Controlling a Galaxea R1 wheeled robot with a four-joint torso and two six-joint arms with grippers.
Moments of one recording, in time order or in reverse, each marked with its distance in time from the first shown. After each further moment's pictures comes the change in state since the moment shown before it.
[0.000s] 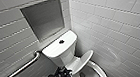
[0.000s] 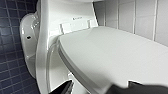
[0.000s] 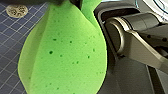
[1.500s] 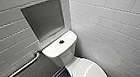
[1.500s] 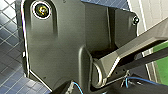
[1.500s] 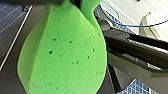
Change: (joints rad) left arm 0.743 -0.176 0.046 0.801 0.086 0.075; right arm 0.050 -0.234 0.480 -0.011 -0.052 -0.006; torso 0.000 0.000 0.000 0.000
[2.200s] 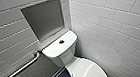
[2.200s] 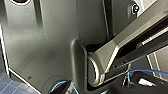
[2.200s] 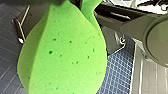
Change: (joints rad) left arm 0.064 0.171 -0.176 0.090 -0.047 0.003; right arm 0.144 -0.375 0.393 0.000 0.036 0.008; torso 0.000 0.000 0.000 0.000
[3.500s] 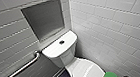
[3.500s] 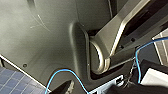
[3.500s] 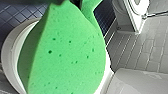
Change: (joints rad) left arm 0.068 0.117 -0.175 0.005 0.000 0.075; right arm 0.654 -0.054 0.051 0.107 -0.336 0.011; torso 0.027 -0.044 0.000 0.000
